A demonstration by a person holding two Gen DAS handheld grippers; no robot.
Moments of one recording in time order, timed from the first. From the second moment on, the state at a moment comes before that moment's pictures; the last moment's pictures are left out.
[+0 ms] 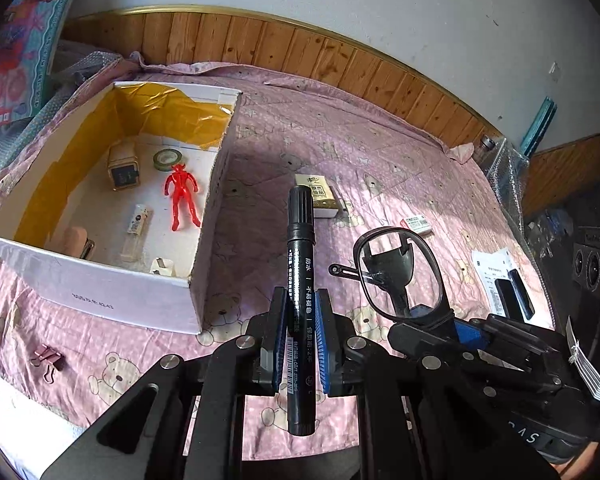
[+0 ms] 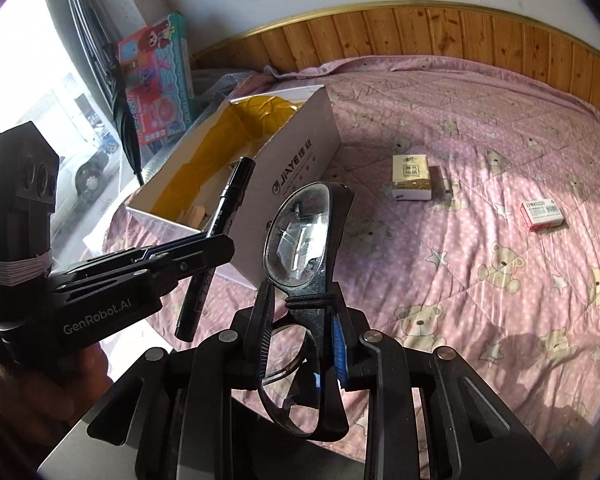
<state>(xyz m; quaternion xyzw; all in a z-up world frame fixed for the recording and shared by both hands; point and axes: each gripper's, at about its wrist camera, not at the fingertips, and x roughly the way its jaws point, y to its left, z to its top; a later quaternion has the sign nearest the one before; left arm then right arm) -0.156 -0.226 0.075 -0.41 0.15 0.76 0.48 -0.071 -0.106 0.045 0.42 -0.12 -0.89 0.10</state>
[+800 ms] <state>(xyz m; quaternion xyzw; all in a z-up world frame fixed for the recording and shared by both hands) -0.260 -0.290 0.115 -0.40 0.06 0.80 0.43 -0.144 -0.189 0.108 0.39 -0.02 -0.90 0.17</state>
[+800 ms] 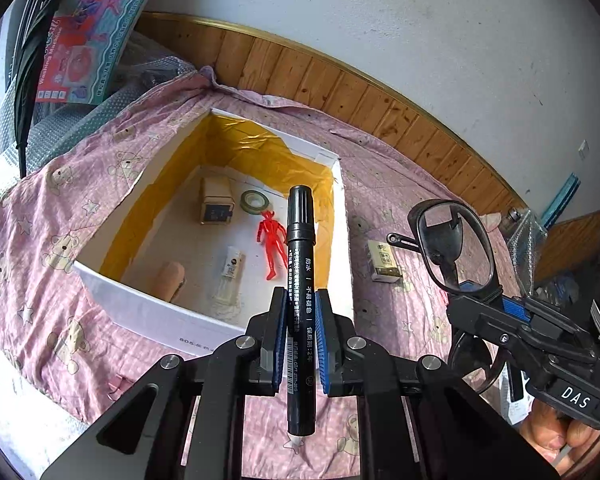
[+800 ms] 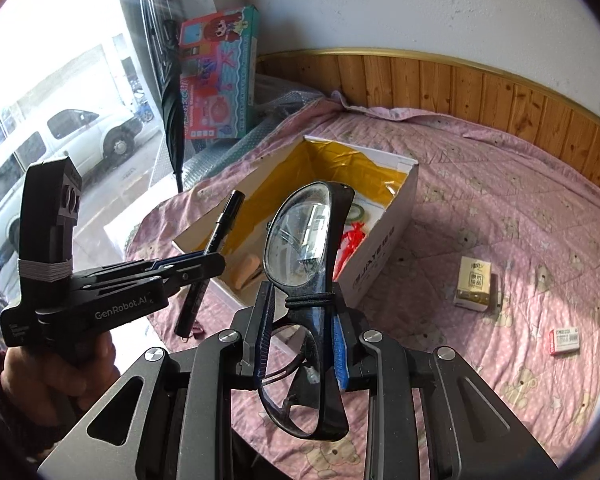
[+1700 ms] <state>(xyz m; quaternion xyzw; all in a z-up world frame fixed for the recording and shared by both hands) -0.353 -0.263 0.128 -0.42 0.16 0.78 0.43 -0.345 -0.224 0.079 0.50 0.05 -0.85 0.16</state>
